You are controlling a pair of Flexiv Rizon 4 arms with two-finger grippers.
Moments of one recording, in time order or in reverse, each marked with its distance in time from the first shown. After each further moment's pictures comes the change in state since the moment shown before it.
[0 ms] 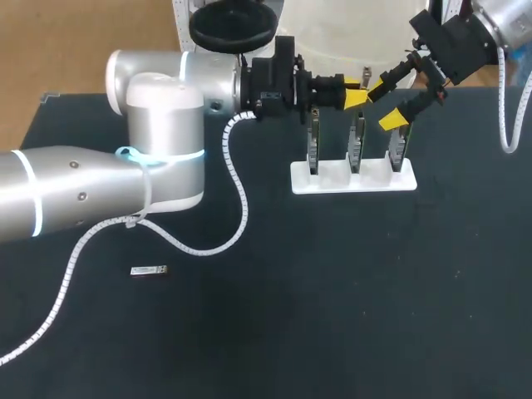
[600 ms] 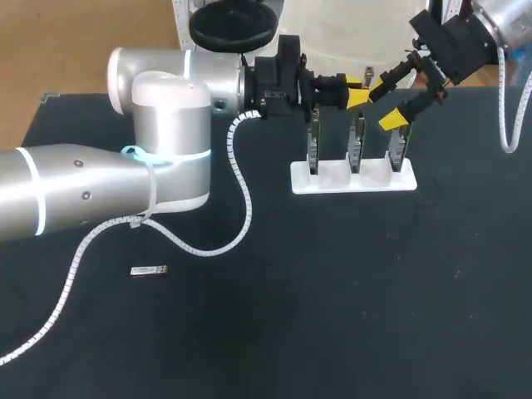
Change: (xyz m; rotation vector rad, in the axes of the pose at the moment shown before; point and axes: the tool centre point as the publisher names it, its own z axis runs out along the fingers) left arm 0.003 0.006 0.004 -0.042 0.035 -0.009; right arm 0.000 0.000 0.000 0.000 0.000 0.000
